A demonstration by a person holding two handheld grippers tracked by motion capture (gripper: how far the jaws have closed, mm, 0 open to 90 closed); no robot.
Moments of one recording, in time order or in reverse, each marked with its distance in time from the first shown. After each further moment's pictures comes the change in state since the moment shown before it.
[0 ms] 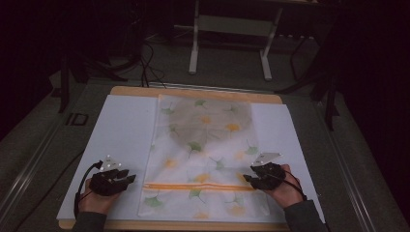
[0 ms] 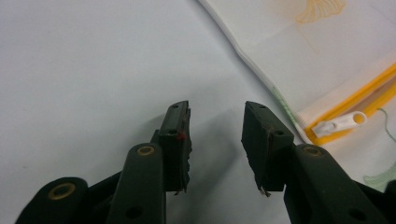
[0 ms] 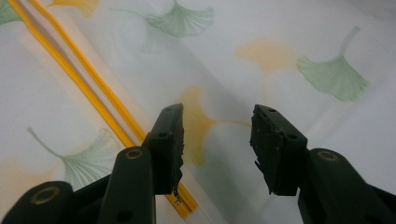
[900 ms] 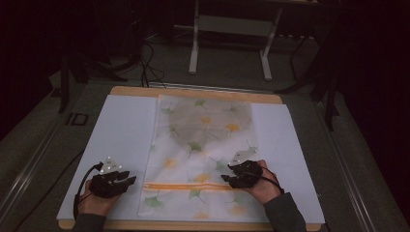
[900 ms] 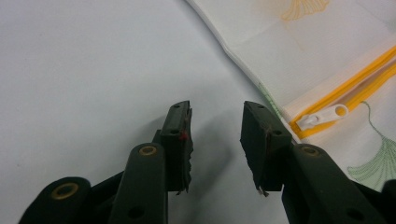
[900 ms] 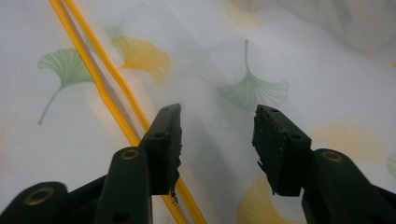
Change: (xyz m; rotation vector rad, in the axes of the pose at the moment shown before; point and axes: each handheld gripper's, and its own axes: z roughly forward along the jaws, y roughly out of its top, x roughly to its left) left arm -0.006 -0.002 -0.005 -0.004 -0.008 0.022; right arm 0.034 0.042 0.029 -0.050 0.112 -0.089
